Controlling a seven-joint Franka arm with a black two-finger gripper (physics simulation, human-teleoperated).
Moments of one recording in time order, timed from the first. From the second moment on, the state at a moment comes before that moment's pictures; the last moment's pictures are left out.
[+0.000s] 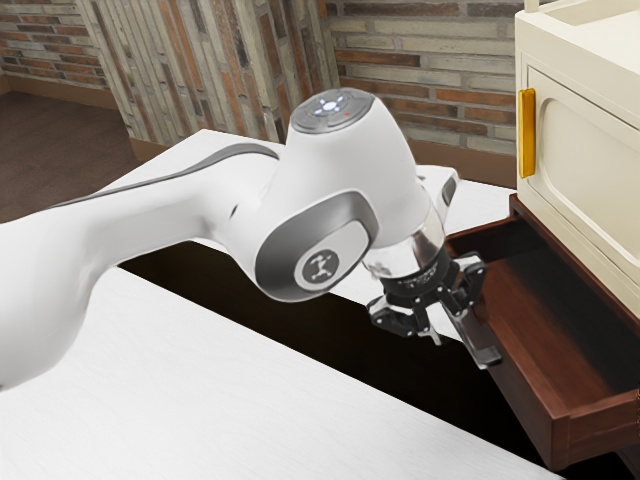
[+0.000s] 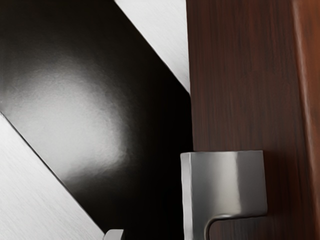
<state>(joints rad) -0.34 0.07 0.01 -1.75 0.05 2.13 -1.22</state>
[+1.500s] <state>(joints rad) -0.33 -0.16 0.03 -2.00 0.09 2.12 -1.24</state>
